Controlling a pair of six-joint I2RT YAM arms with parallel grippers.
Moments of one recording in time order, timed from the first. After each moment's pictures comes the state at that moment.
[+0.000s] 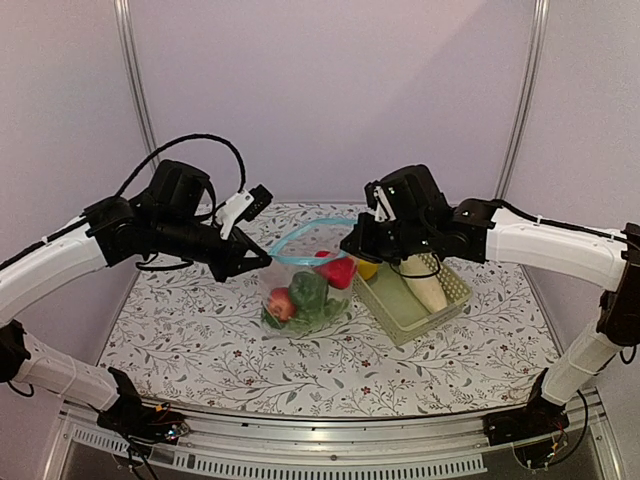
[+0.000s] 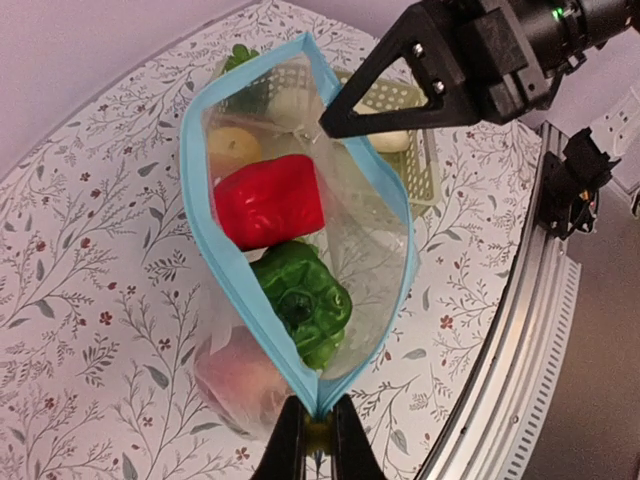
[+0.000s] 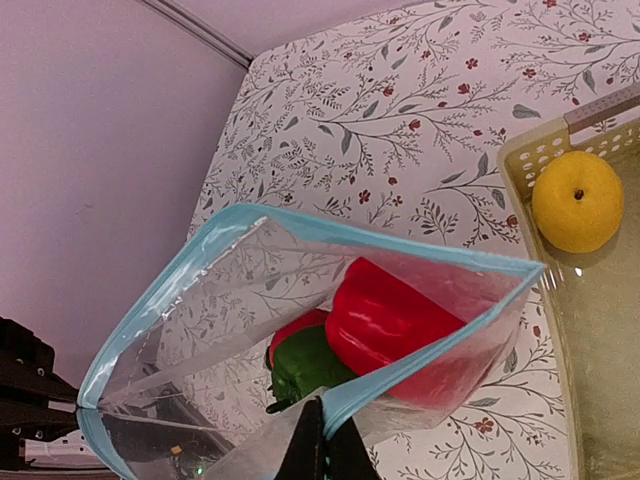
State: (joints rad) left arm -0.78 1.22 1.19 -0.63 0.27 0.02; right arm 0.91 1.59 1.36 -0.35 0.01 0.84
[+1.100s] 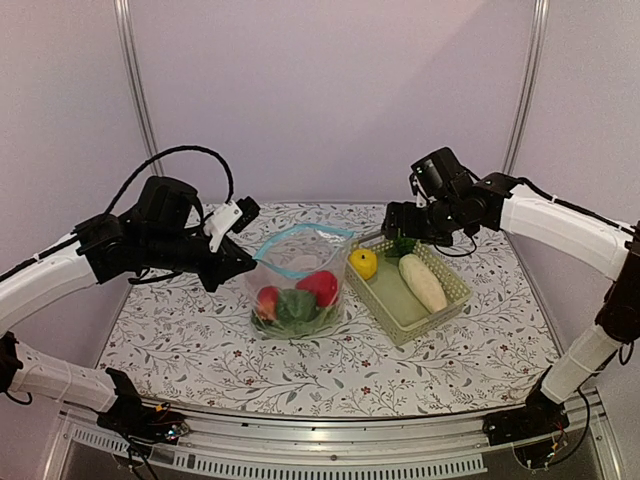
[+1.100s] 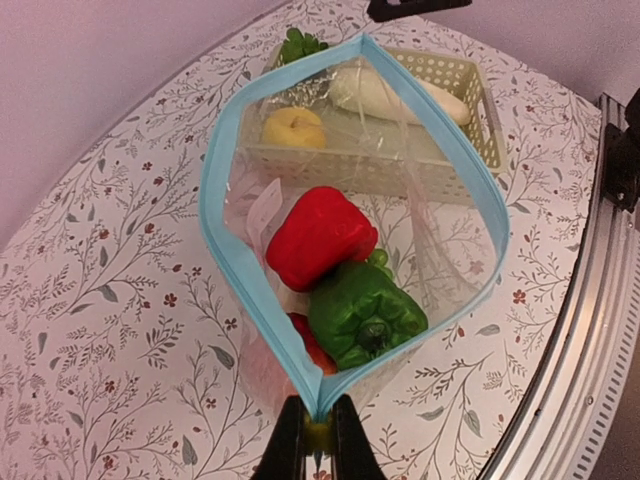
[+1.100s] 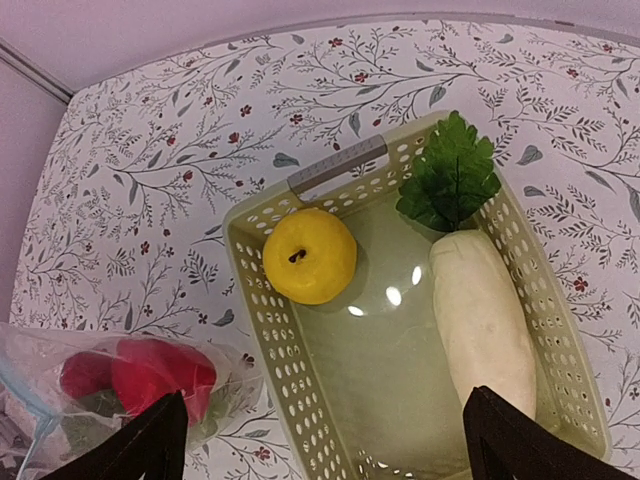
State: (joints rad) left arm -0.77 1.13 1.07 -0.60 0.12 0.13; right arm 0.71 1.55 1.42 -0.67 0.20 0.61
